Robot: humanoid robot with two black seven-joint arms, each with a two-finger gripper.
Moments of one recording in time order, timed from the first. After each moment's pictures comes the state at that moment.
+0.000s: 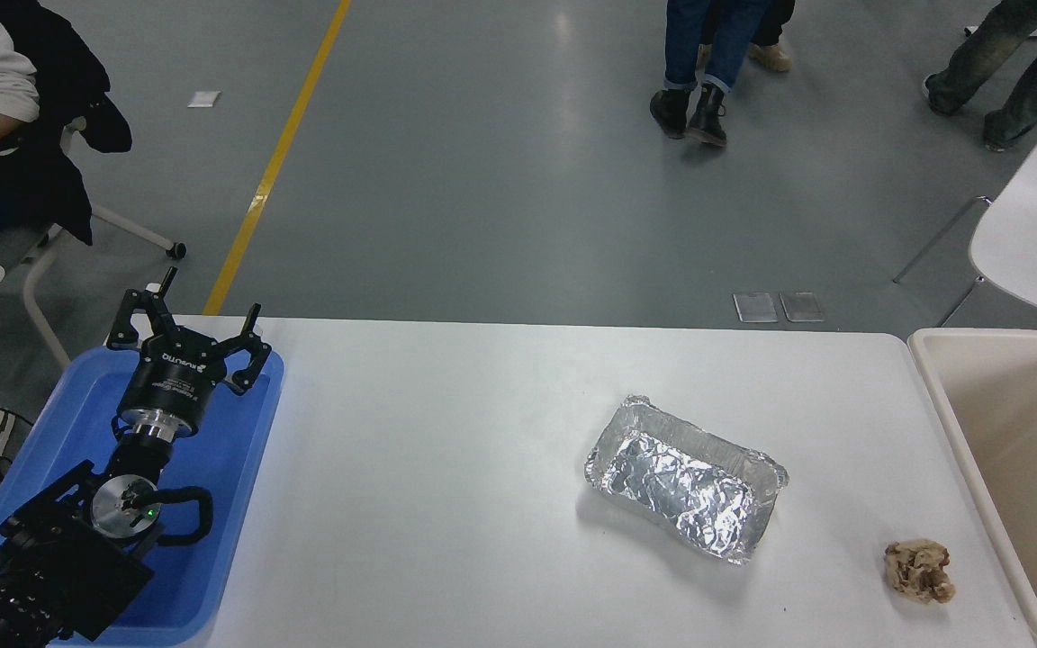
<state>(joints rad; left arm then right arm) -0.60 0.22 -0.89 -0.31 -0.14 -0.78 -0.37 0.71 -0.67 -0.84 0.26 0.02 -0.10 0.12</state>
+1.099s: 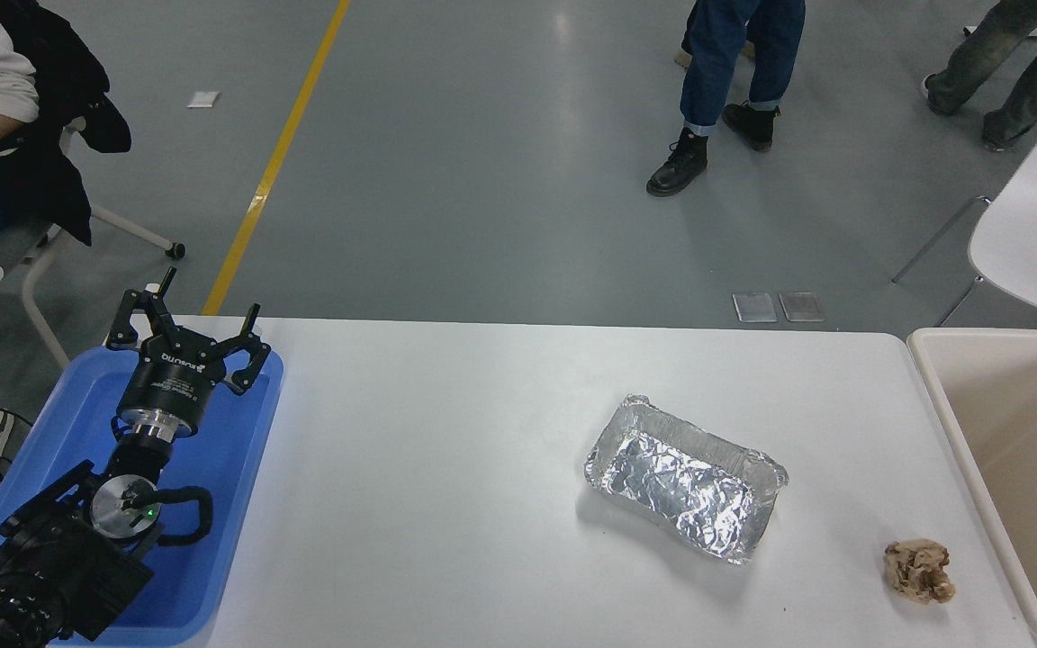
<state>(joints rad) -0.60 0.22 -0.89 -0.31 -0.14 -0.78 -0.37 0.75 -0.65 -0.69 0.33 0.00 -0.15 0.11</state>
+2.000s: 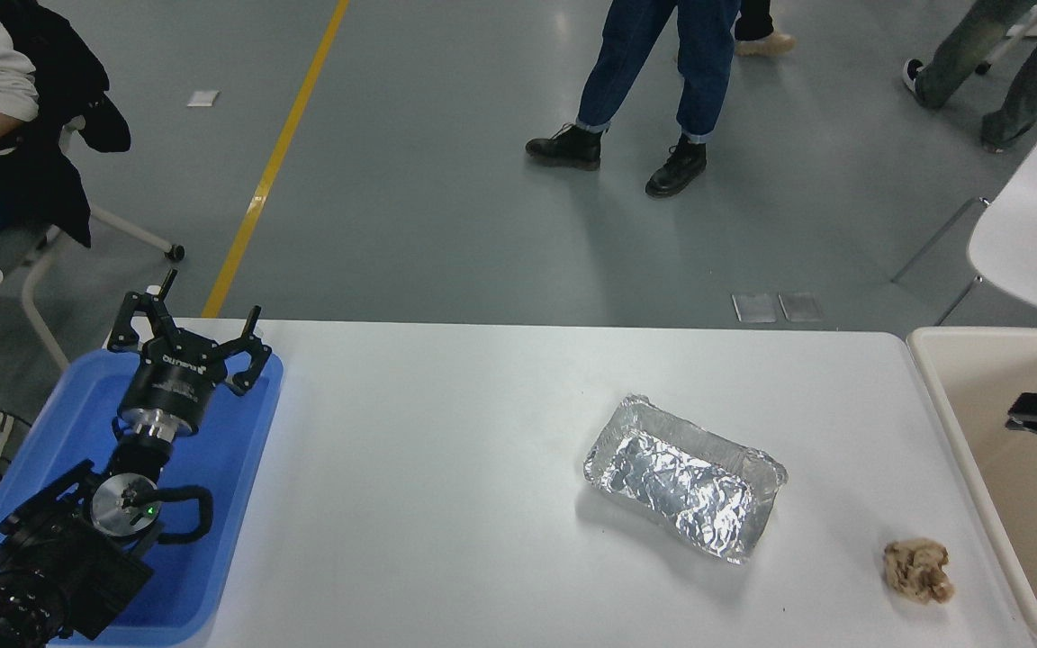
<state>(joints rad) -0.60 0.22 -0.89 -0.31 -0.14 -0.78 -0.37 1.75 -0.79 -1.37 1.17 -0.24 0.45 0.10</state>
